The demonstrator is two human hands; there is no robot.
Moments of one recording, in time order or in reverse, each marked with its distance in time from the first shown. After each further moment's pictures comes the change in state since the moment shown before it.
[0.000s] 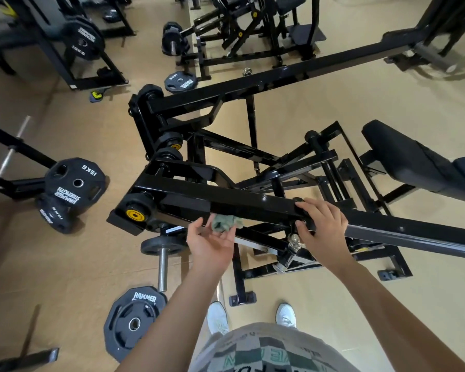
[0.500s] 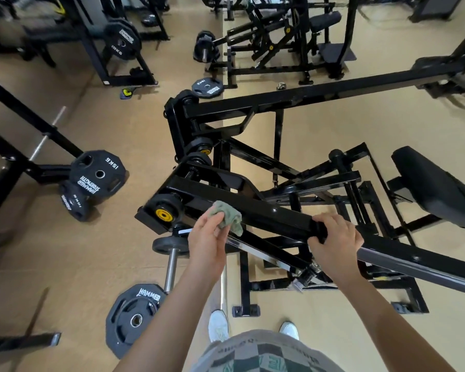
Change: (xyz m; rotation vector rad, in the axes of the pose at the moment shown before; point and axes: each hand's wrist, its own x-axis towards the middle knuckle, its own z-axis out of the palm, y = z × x) left_hand -0.029 0.056 0.013 0.412 -0.097 0.365; right_hand 0.025 -0.049 0.009 -0.008 -0.057 0.159
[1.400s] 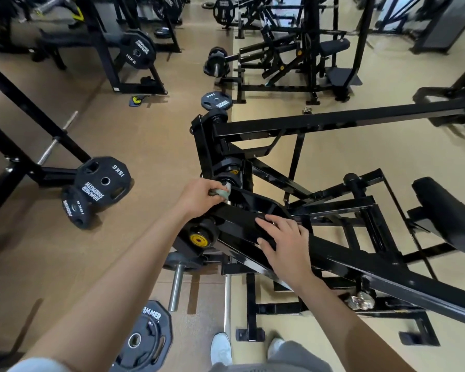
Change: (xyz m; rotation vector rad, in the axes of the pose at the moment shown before) left_hand 0.153 0.150 -0.022 1.600 -0.416 0.569; right_hand 0.017 -0.145 0.084 -0.109 -0.115 -0.368
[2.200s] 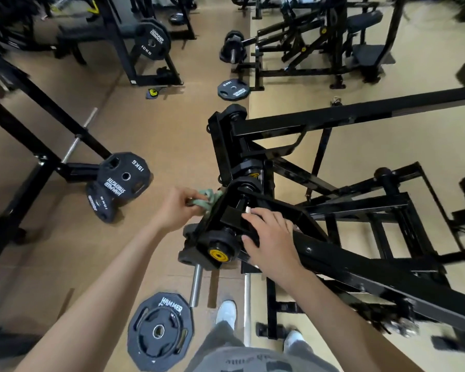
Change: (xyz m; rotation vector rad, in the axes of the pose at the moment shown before) left_hand -0.022 -0.052 -0.042 -0.112 0.080 -0.148; right_hand 0.050 -0.061 0.012 0.178 -0.103 -0.116
